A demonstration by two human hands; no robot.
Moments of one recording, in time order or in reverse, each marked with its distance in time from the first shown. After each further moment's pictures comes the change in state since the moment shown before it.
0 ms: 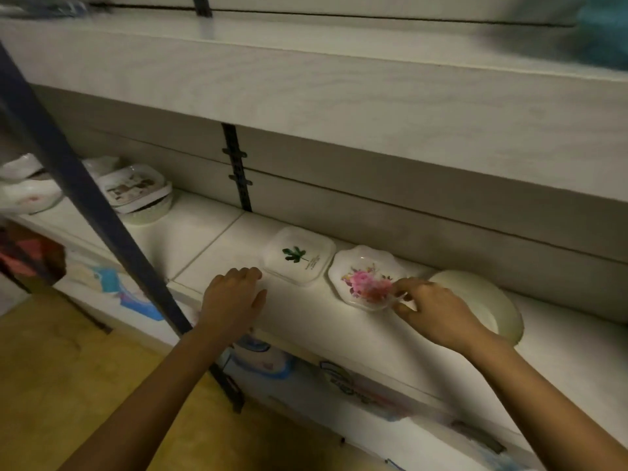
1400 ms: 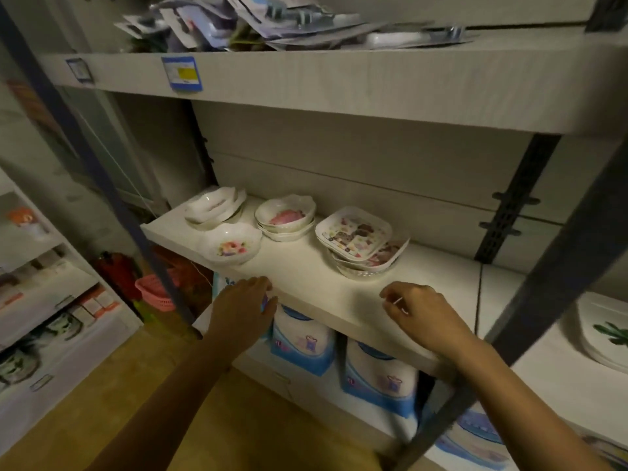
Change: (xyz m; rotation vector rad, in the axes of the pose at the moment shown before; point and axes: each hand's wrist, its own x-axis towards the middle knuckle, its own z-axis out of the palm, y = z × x) left_hand 0.034 -0.551 -0.064 -0.115 0.087 -0.113; right_hand 0.248 -0.511 0.153 0.190 0.040 -0.135
